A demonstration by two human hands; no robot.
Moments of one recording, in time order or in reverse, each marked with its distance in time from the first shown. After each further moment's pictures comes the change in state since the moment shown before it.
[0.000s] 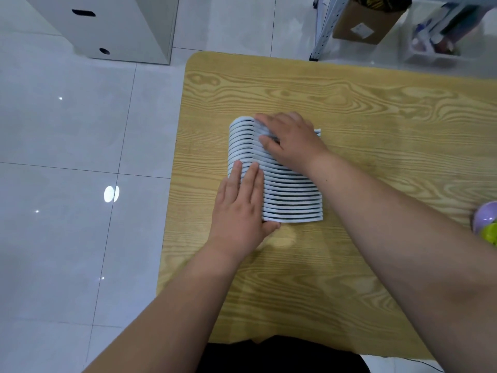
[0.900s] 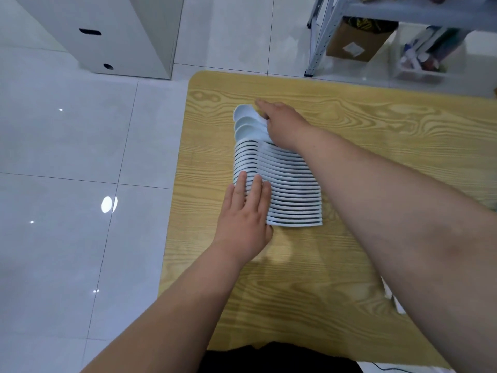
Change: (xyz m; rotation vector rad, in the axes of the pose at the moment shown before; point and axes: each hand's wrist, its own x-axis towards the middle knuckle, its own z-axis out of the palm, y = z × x) left_hand 0.006 0.006 -0.004 0.083 -0.059 0.070; right_hand 0.059 -0.013 -0.038 0.088 -0.175 0.222
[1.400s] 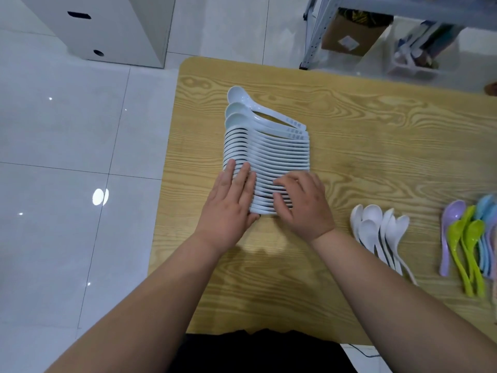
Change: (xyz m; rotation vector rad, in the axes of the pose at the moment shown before) left_hand -0.009 -0.014 0.013 -0.047 0.110 0.097; right_hand -0.174 0.051 0.099 -0.003 0.657 -0.319
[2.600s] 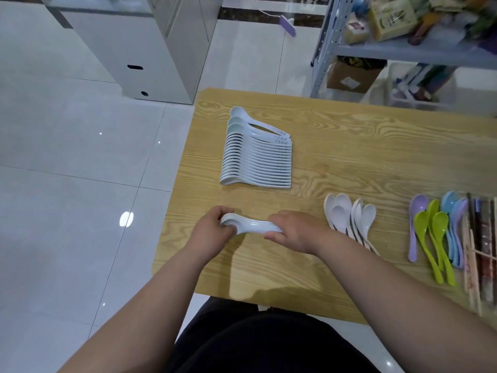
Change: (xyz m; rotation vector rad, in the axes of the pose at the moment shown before) left_hand -0.082 0.069 -0.080 -0.998 -0.170 -0.849; right_hand -0.054 -0.021 -0.089 0.008 -0.953 0.016
